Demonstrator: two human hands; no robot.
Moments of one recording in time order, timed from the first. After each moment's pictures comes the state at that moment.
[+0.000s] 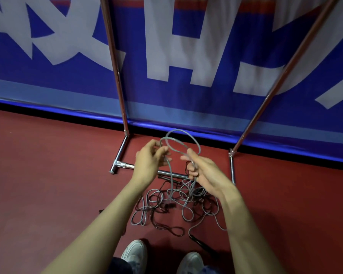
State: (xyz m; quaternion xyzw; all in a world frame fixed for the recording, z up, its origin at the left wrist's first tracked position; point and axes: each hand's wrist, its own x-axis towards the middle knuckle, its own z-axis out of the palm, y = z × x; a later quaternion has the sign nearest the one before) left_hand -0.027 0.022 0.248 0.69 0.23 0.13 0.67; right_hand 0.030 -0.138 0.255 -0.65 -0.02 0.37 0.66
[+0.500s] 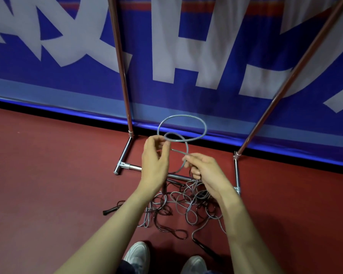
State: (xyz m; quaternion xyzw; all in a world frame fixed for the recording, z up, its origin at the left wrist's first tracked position) left_hand -0.033 0.013 0.256 0.71 0.21 0.26 0.62; right_hand 0.025 -0.121 0.264 -0.68 -0.07 0.31 0.66
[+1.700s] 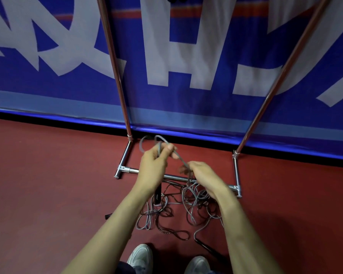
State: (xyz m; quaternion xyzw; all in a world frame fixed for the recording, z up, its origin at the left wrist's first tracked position) left_hand -0.042 0.001 0.282 0.70 0.19 0.16 0.67; right_hand 0.029 -0.126 0.255 -0.81 -0.08 0.32 0.48
